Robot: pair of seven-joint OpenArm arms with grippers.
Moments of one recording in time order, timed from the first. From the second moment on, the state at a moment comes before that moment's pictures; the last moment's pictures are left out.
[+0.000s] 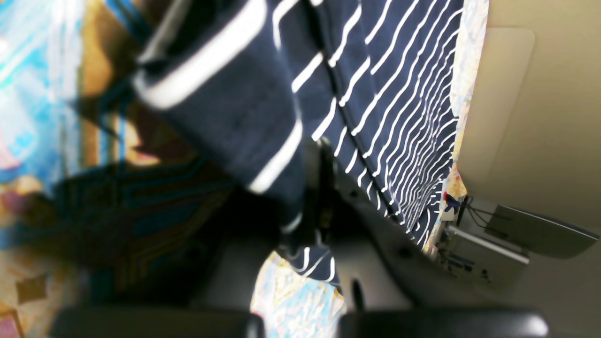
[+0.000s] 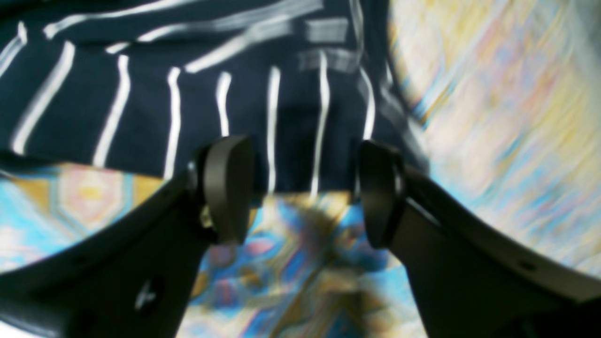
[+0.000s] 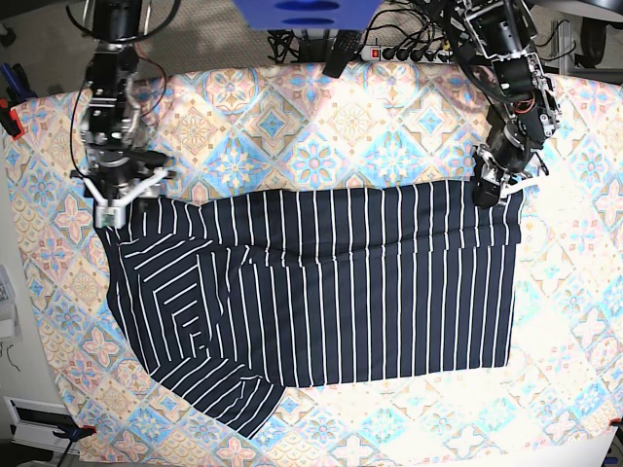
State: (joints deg) left arm 7.0 -7.3 -32.4 64.7 -65.1 -5.3 37.8; right arm -12.1 12.1 14.3 82.8 8.6 7.6 -26.9
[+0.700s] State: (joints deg) left arm 7.2 -7.4 -32.4 64.7 -65.0 -5.3 38.1; right arm -6.2 12.0 28.4 68.1 45.9 10.3 -35.5
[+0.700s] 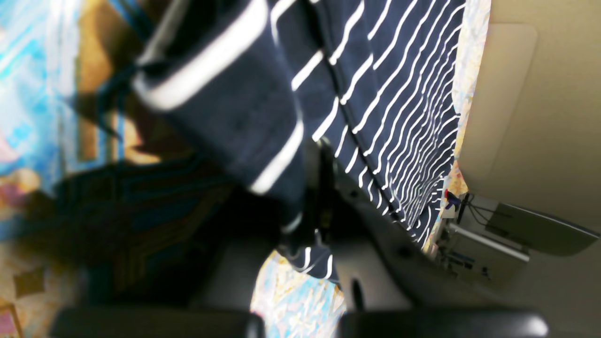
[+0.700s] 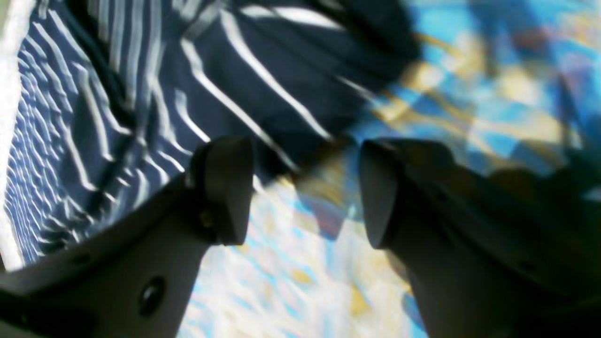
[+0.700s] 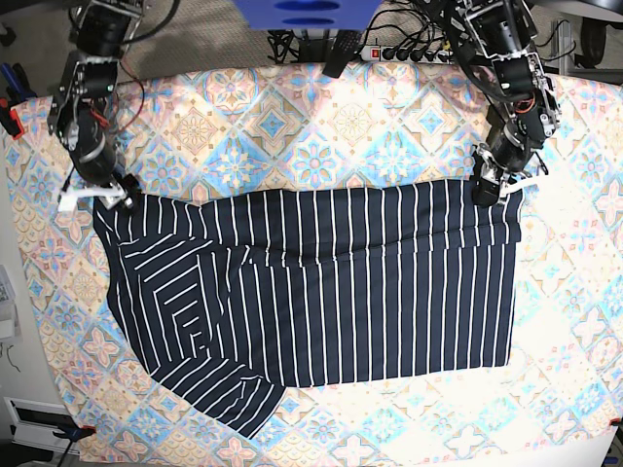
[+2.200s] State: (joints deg) left arm 31.2 -9.4 -32.1 79.6 -71.3 -4.5 43.0; right arm -26.8 11.3 41.1 81.4 46.8 10.7 -44.1
